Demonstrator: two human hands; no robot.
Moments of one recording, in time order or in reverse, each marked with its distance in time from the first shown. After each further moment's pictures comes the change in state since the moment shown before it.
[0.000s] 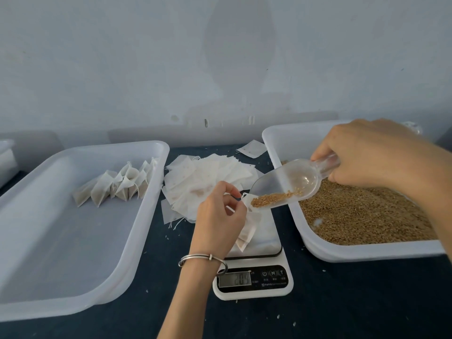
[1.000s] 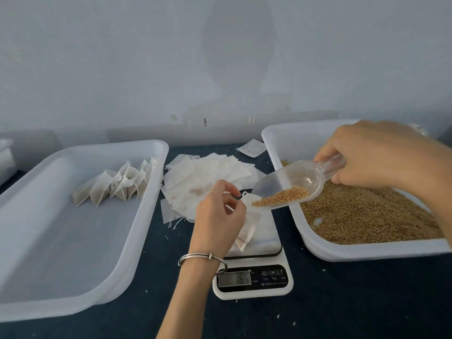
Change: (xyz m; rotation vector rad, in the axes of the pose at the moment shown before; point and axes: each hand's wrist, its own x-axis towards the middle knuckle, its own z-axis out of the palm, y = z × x) left_hand 0.000 0.003 -0.001 0.027 -0.002 -0.007; right_hand 0.001 0.008 0.002 0.066 -0.070 -0.001
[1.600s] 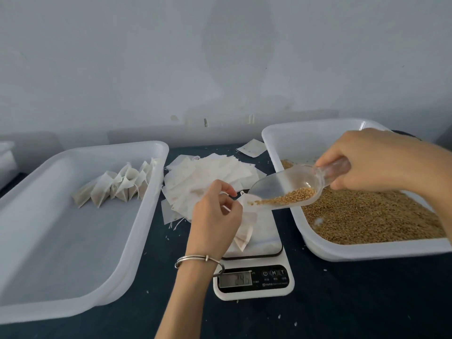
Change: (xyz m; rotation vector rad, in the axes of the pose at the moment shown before) left_hand -0.001 -0.001 -0.003 0.000 0.032 0.007; right_hand -0.004 0.005 0.005 0.192 -0.133 0.043
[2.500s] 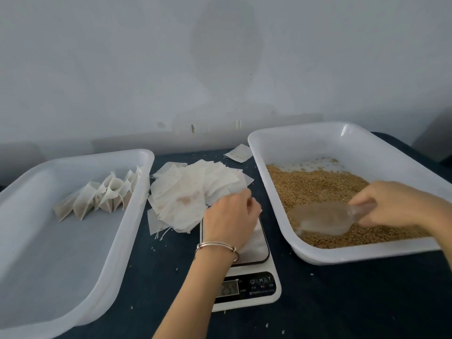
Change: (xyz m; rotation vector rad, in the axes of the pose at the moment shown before) left_hand 0.027 0.003 0.051 0.581 -0.068 0.240; right_hand 0.007 0.102 0.077 0.167 -0.257 0.223
